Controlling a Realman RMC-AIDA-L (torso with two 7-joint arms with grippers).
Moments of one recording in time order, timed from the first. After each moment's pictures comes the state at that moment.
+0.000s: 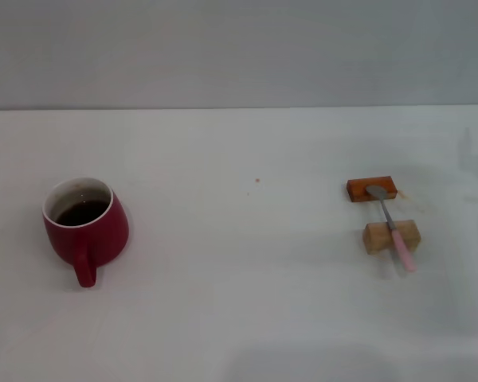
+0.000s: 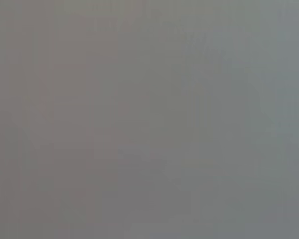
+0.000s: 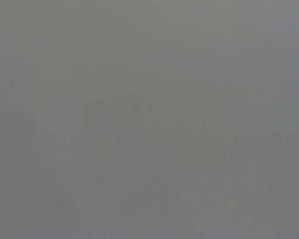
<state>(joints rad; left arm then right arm) -0.37 -2.06 -1.53 -0.20 2.40 1.16 -0.14 0.57 2.08 0.96 0.20 -2.04 -1.11 0.05</state>
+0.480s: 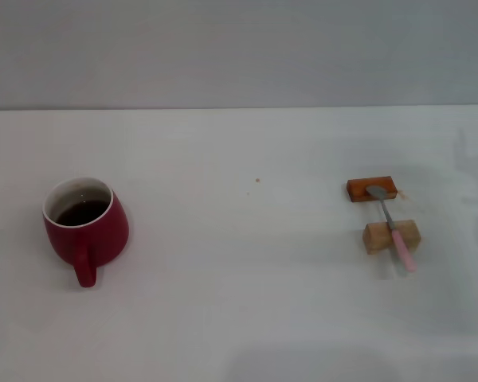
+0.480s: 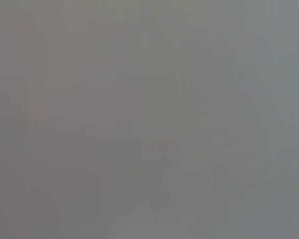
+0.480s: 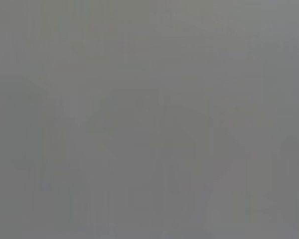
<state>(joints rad) -0.38 -2.06 -1.53 -0.19 2.39 1.13 -0.15 0.58 2.07 0.96 0.16 -2.09 -1.11 0.05</state>
